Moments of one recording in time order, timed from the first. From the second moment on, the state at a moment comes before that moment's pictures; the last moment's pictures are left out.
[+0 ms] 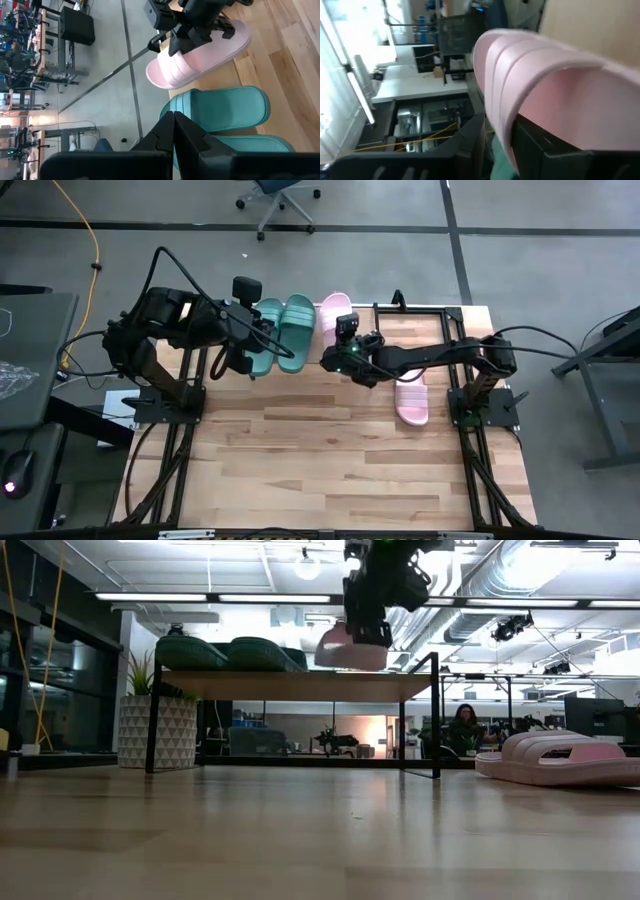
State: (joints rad) left arm 0.00 1.61 2.32 -1.57 -0.61 0.55; right arm -0.03 1.77 1.39 -0.32 1.14 2.29
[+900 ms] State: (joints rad) left arm 0.00 1.61 2.32 -1.57 -0.61 0.58; right arm -0.09 1.75 1.39 -0.26 0.99 2.27
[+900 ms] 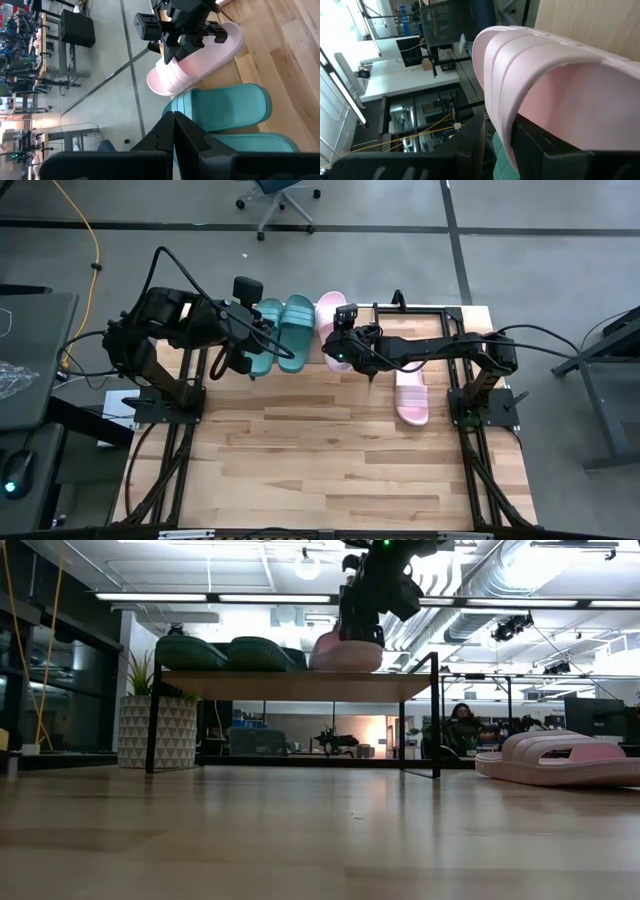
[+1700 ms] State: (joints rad) left arm 0.00 1.61 2.32 -1.57 -0.61 0.61; right arm -0.09 1.75 1.39 -0.27 0.96 2.22
